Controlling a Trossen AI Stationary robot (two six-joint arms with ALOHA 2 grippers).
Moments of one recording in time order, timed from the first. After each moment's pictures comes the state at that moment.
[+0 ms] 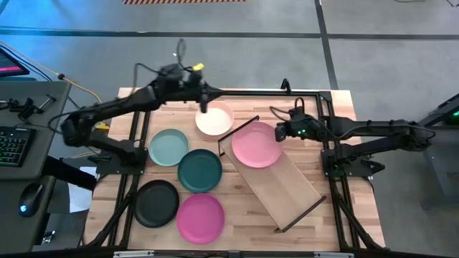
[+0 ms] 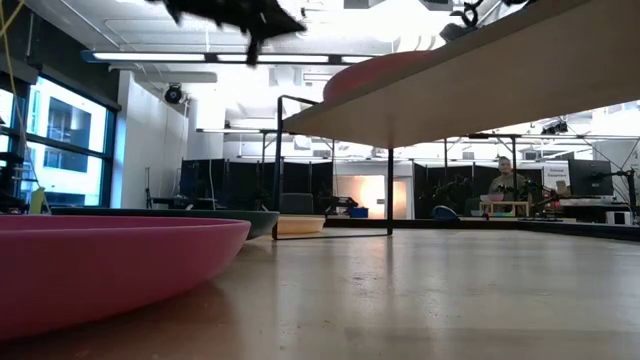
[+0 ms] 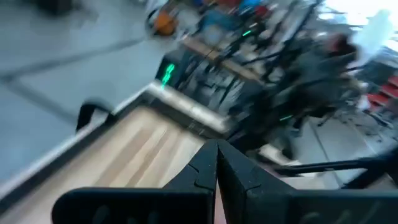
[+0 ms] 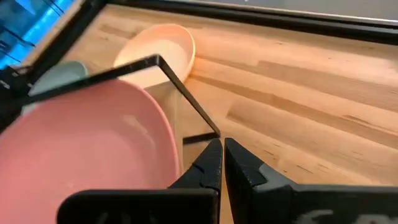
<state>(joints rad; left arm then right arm) 0.50 1.27 1.10 0.02 0.33 -0.35 -0.13 1.00 0.75 -0.50 0.41 0.85</state>
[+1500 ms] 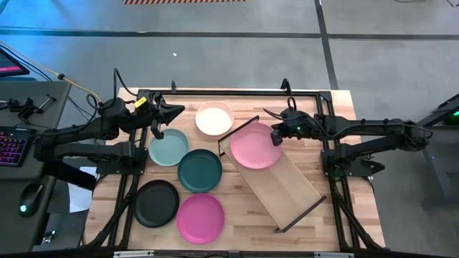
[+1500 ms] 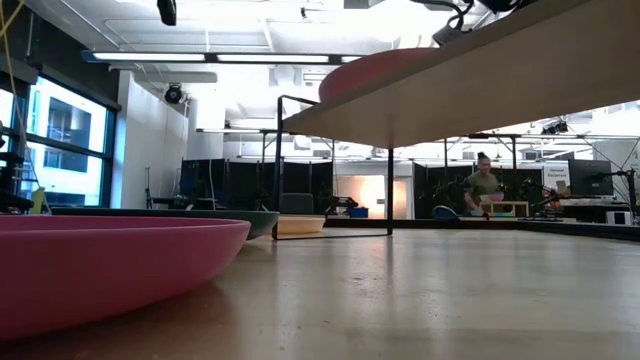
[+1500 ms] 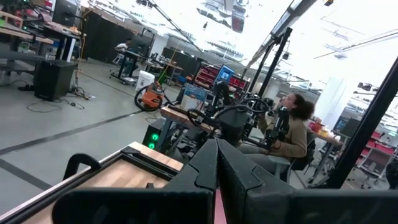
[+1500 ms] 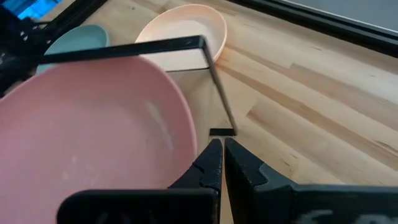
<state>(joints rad) 0.21 0.64 0.68 0.13 -0.03 -0.36 -0.16 1.06 0.75 -0.41 0.27 0.64</state>
